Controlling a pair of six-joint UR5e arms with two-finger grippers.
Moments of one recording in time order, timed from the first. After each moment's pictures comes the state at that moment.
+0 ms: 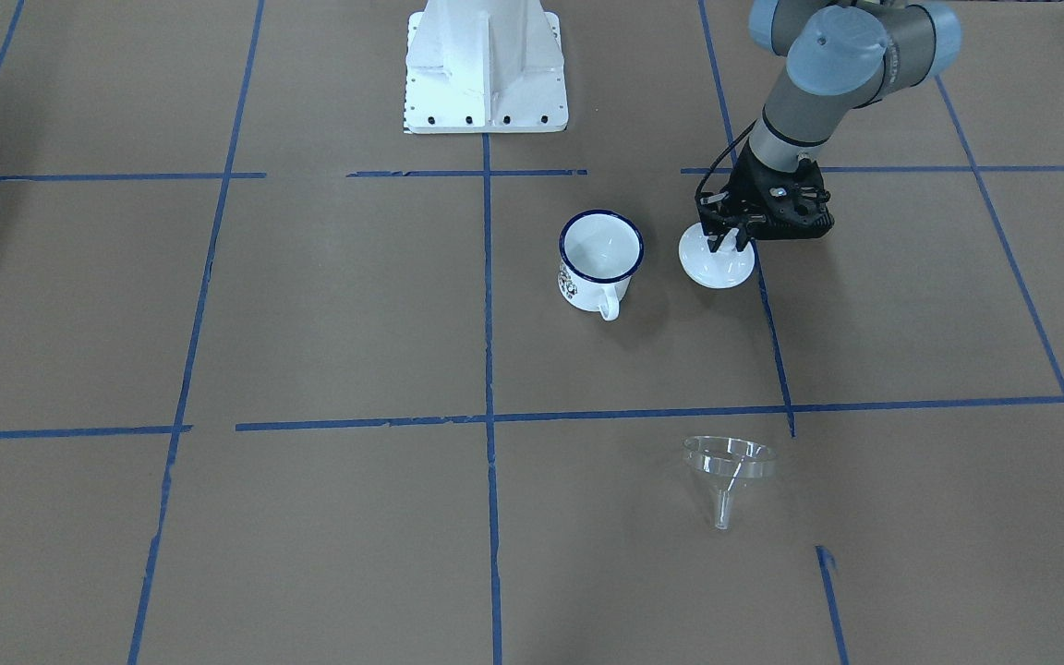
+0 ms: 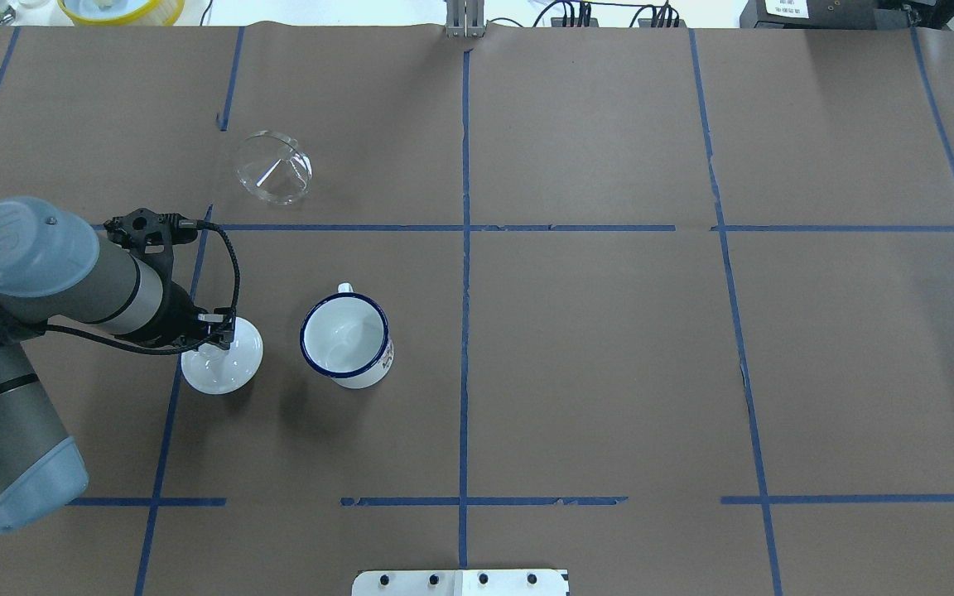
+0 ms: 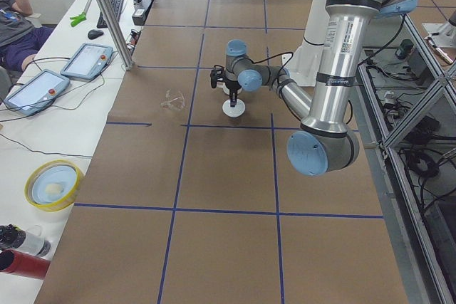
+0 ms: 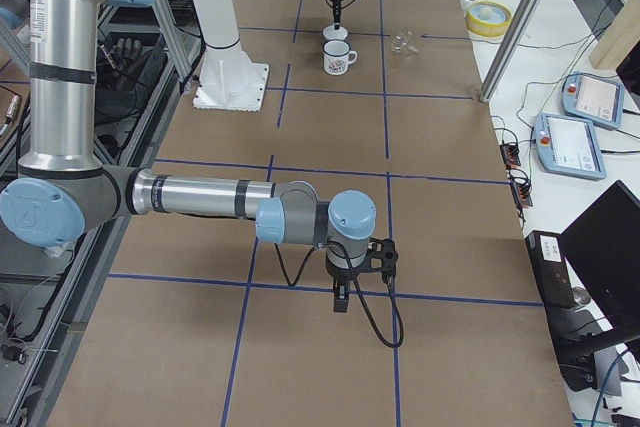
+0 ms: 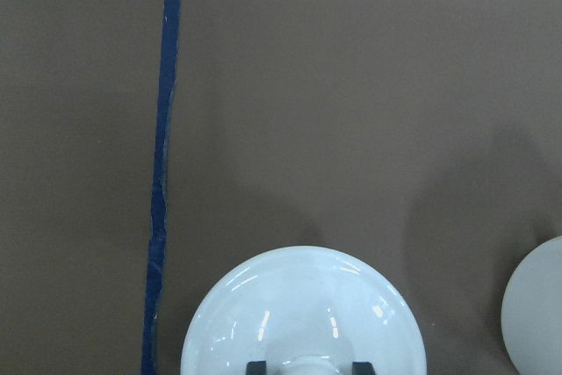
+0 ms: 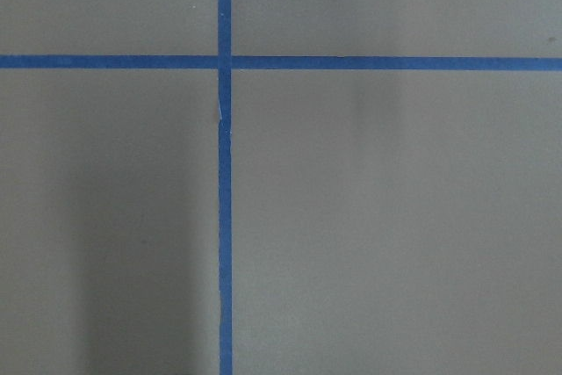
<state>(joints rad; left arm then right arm) -0.63 -1.76 -1.96 -1.75 -1.97 -1.17 1.57 -1.68 1.66 -1.57 2.29 0.01</state>
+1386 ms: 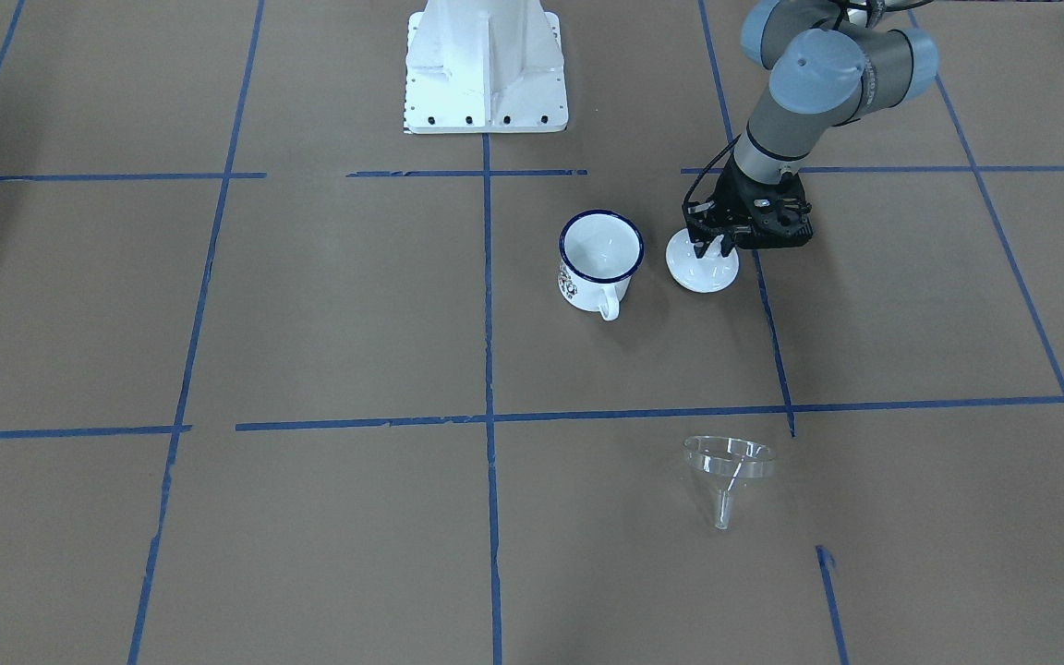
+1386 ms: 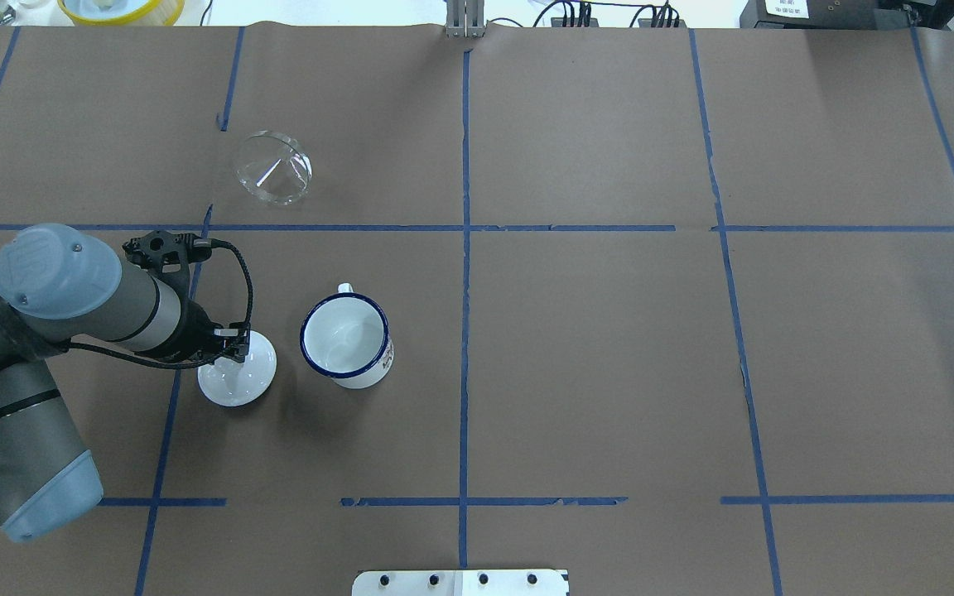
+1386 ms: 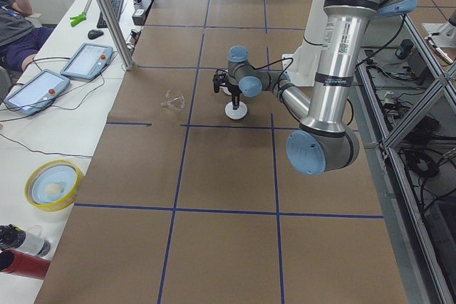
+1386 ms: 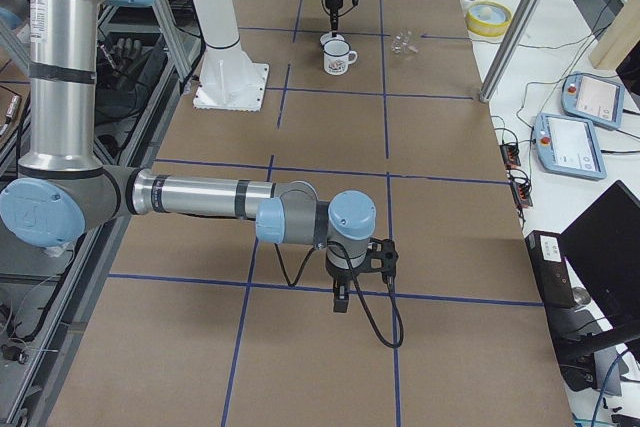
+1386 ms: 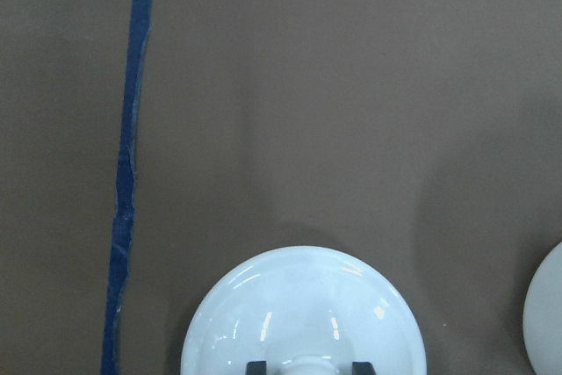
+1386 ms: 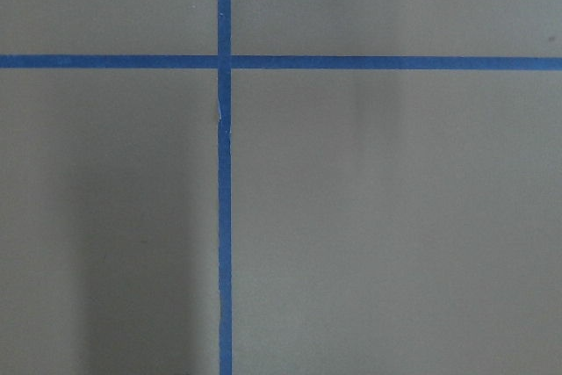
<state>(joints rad) -0.59 -1.76 -1.90 -1.84 -1.96 -1.24 1.57 -1.68 1.66 -1.57 2.29 0.01</state>
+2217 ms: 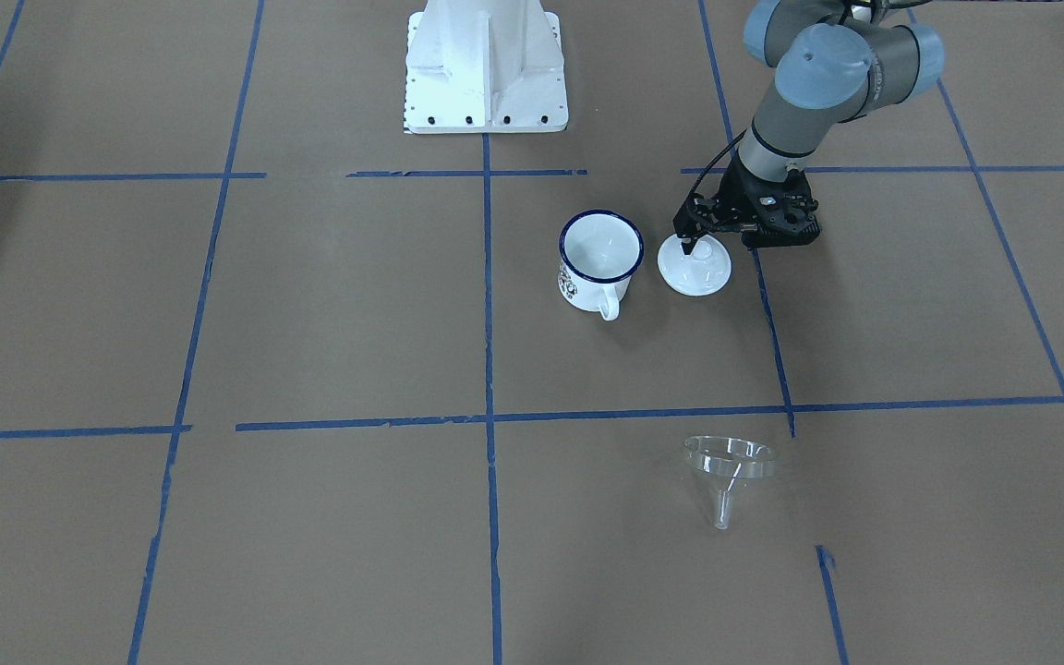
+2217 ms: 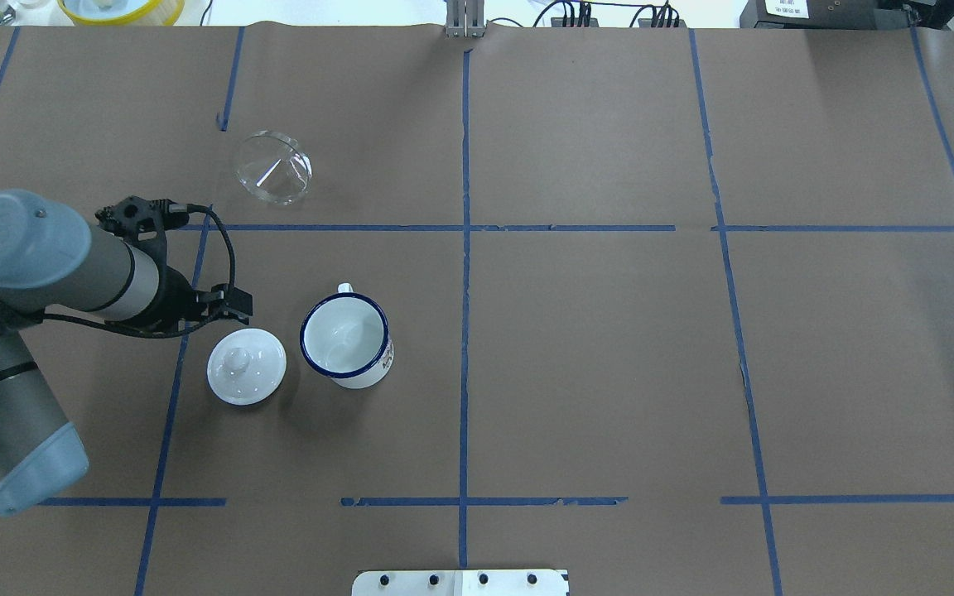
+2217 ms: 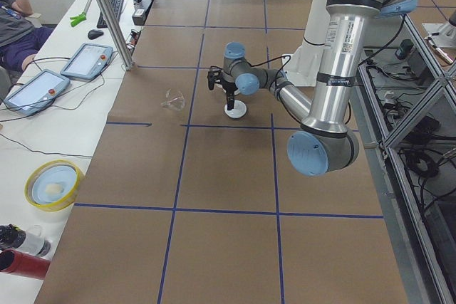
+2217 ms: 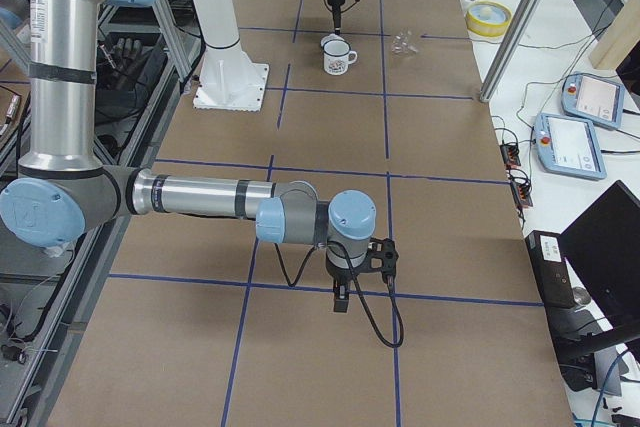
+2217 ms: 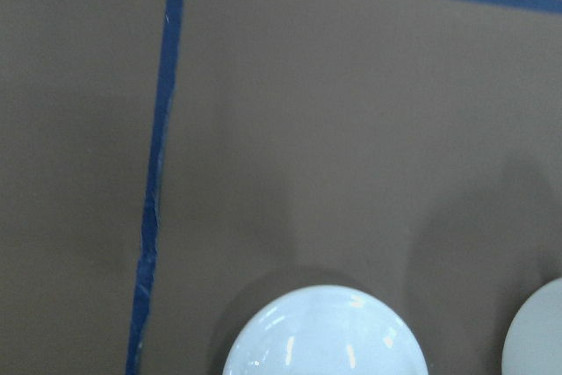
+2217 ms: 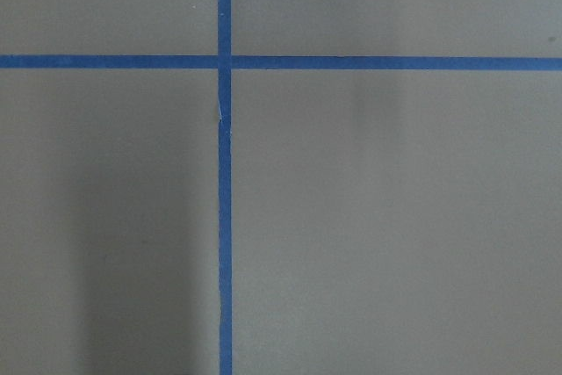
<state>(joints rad) -0.69 -1.76 -1.94 -1.83 -1.95 -1.25 1.57 -1.68 1.66 -1.57 2.29 0.01</state>
